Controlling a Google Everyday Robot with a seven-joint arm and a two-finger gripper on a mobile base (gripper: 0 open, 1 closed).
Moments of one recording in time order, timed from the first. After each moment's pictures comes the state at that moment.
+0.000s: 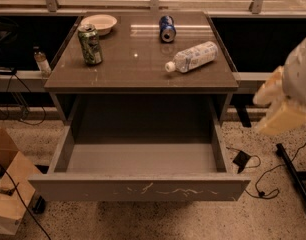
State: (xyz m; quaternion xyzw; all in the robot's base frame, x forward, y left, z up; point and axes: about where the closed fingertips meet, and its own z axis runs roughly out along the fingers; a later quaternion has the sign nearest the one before) arm 0.421 -0.220 0.941 -0.61 0.78 -0.02 0.17
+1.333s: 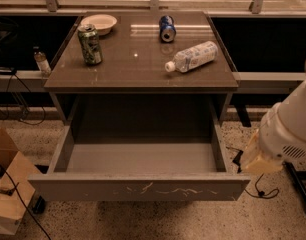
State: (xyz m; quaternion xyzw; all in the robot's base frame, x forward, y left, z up) arm 0.387 -0.217 0.828 -0.59 0.80 0.04 0.10
